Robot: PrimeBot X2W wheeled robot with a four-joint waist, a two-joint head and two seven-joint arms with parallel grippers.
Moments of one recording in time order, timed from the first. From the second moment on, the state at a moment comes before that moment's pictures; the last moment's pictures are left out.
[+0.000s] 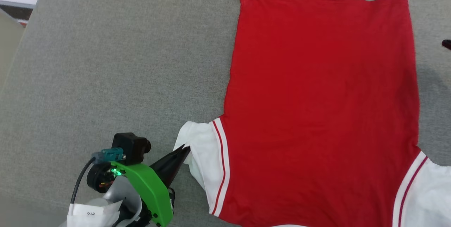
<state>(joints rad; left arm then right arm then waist) -0.22 0.63 -0.68 -0.13 -0.89 0.05 0.13 -0.67 -0.55 -0.06 0.07 0.59 0.13 1.13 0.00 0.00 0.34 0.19</state>
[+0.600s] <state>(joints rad) -0.29 0.59 -0.71 -0.19 -0.84 0.05 0.13 -1.01 -0.51 -0.13 0.33 0.29 0.13 1.25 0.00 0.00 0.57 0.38</state>
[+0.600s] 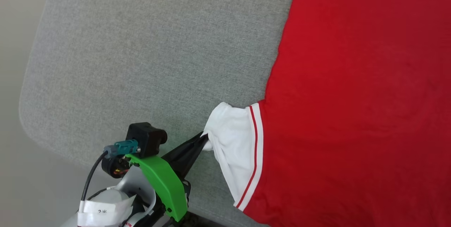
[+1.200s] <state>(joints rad) -0.32 0.56 -0.72 -0.16 -0.84 0.03 0.11 -1.00 -0.54 -0.11 0.33 0.27 0.13 1.24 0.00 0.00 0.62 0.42</state>
